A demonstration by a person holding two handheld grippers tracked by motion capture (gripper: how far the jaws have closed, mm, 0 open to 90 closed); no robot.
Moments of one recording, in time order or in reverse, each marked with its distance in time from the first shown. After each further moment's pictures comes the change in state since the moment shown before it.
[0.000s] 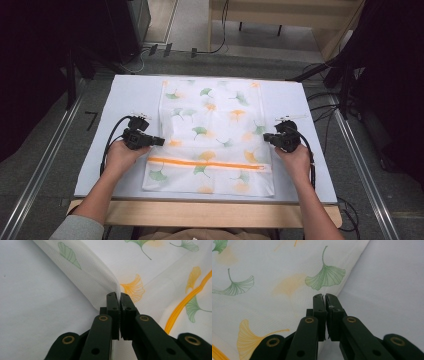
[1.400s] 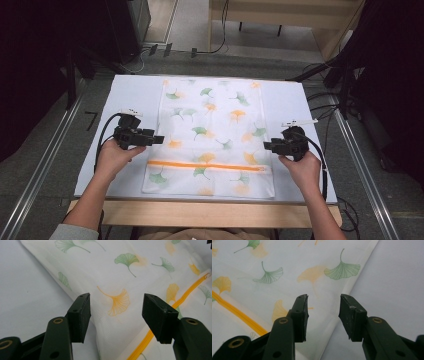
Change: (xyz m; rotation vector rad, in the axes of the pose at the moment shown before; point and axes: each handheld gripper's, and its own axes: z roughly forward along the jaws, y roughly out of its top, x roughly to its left) left arm -0.015 -0.001 -0.035 -0.132 0.007 0.028; right arm 0.014 -0.013 -0.041 0.003 0.057 -0.008
